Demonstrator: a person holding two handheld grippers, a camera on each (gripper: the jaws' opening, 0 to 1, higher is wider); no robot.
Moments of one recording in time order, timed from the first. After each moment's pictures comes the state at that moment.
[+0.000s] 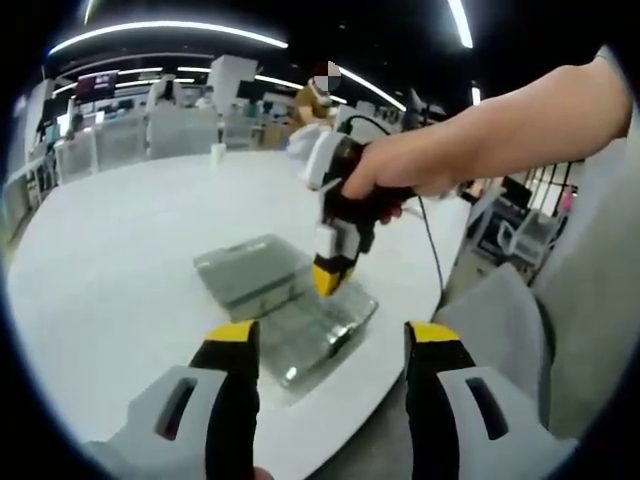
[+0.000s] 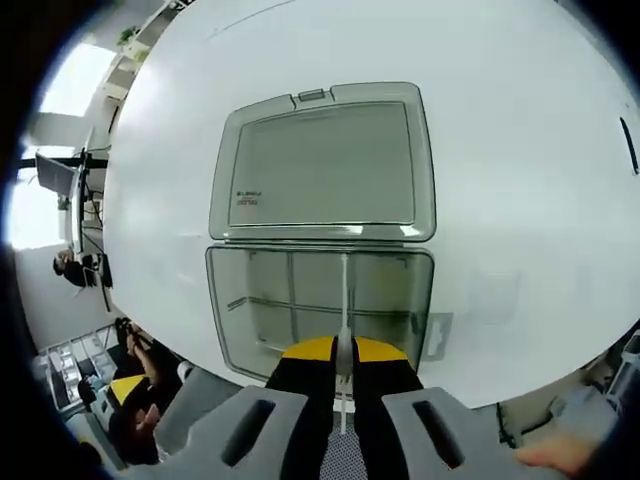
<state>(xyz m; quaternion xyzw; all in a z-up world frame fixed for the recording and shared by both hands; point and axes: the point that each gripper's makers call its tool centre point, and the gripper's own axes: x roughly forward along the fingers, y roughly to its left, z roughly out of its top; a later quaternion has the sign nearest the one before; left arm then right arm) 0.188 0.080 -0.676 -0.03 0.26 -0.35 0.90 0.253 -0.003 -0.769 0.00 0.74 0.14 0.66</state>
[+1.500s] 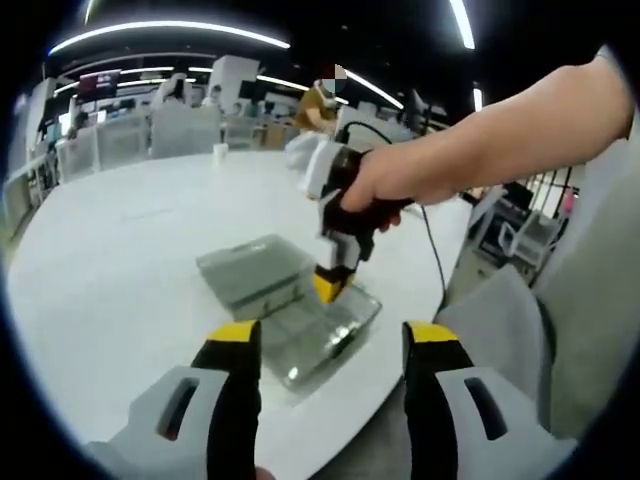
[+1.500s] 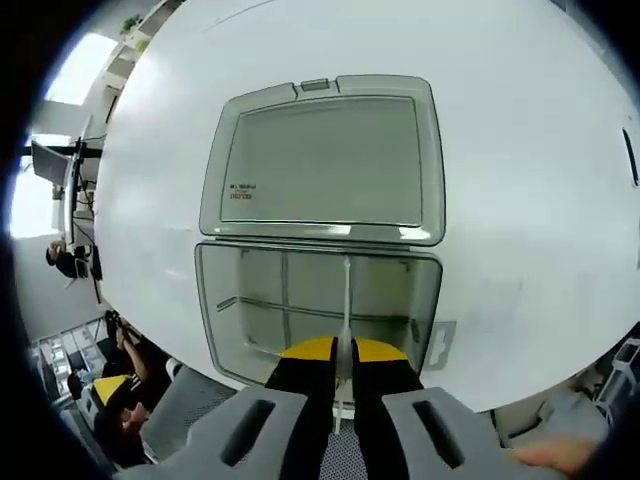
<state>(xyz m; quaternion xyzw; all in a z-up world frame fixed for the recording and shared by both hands) 0.189 0.082 -0.673 -0.03 0.26 -0.34 0.90 0.257 -0.002 -0.785 -0.04 0.74 0.14 0.66</state>
